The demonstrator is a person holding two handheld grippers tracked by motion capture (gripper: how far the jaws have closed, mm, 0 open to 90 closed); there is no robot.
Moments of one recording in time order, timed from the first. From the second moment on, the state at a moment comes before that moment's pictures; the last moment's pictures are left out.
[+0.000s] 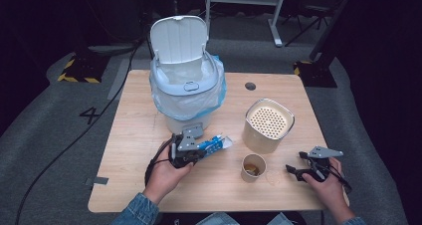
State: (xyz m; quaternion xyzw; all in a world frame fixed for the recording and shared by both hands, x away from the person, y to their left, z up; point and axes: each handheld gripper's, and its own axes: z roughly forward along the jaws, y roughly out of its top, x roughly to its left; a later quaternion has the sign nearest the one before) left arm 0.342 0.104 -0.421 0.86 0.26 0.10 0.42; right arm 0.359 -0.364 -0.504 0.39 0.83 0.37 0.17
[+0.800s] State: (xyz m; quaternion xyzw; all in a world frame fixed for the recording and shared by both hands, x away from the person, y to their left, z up) left arm 0.346 0.127 -0.355 0.79 0.22 0.09 0.56; right arm 0.359 -0.364 -0.504 0.39 0.83 0.37 0.17
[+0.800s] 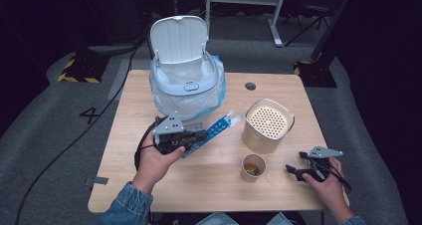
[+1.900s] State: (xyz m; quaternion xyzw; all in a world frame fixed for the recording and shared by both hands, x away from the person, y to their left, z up) left arm 0.379 0.130 -0.248 0.74 0.18 0.15 0.63; right arm 0.358 -0.364 -0.504 0.39 0.83 0.37 0.17
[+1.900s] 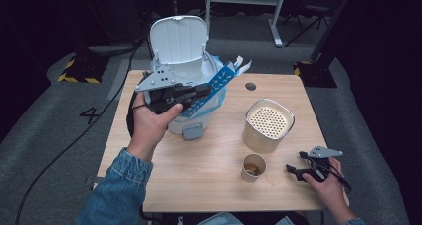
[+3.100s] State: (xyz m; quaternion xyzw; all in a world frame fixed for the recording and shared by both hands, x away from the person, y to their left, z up) left arm 0.445 0.142 -0.204 0.67 0.24 0.23 0.66; right arm 0.358 -0.364 -0.504 0.39 0.83 0.37 0.17
